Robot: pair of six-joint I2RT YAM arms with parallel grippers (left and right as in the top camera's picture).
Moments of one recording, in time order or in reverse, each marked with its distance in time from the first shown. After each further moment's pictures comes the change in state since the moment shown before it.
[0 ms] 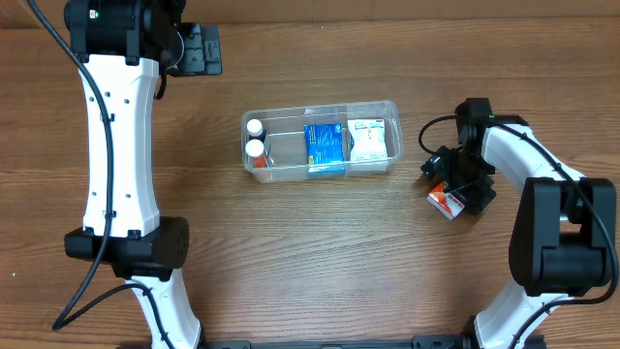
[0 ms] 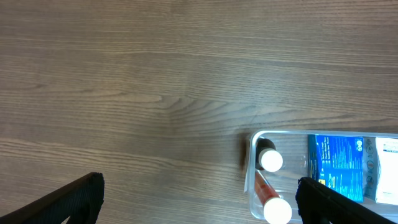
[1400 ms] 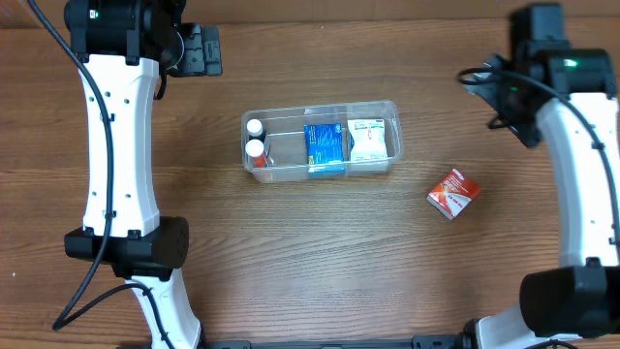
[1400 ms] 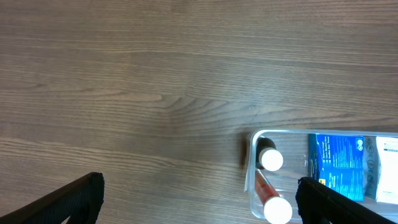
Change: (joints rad) left arm 0.000 0.000 0.000 -0.003 0.000 0.000; right arm -0.021 -0.201 0.579 -0.383 0.179 0.011
